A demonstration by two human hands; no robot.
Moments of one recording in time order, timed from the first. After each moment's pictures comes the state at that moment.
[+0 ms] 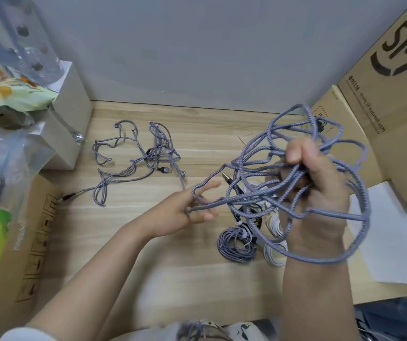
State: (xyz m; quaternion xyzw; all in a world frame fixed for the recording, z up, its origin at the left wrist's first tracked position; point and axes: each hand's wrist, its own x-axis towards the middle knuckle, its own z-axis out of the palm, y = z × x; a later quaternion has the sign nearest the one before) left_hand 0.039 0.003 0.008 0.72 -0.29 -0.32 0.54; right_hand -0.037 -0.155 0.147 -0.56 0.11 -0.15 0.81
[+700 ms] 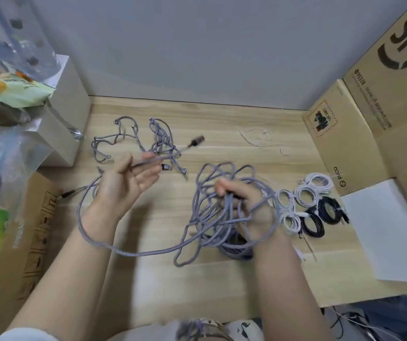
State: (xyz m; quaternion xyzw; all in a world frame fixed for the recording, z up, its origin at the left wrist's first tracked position) left_hand 0.092 0.049 -0.004 0.46 0.13 -0.25 0.84; right_hand -0.010 -0.156 0.066 -0.52 0.18 0.18 0.81
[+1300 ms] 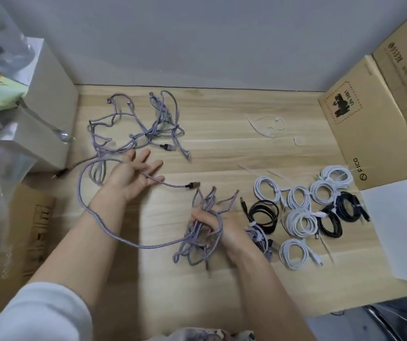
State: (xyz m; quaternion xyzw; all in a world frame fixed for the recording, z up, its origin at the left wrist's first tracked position) left_hand 0.153 0.043 -0.060 0.47 0.28 -0.29 0.79; right_hand 0.004 -0.122 -0.017 -0.62 0.27 0.21 0.71
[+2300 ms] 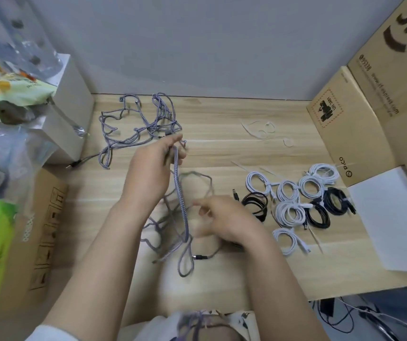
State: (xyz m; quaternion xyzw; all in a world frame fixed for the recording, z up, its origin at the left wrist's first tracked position) left_hand 0.059 0.008 0.059 0.87 -0.12 -0.05 0.47; right_hand -0.015 -0.135 0.045 -0.91 0.02 0.32 0.28
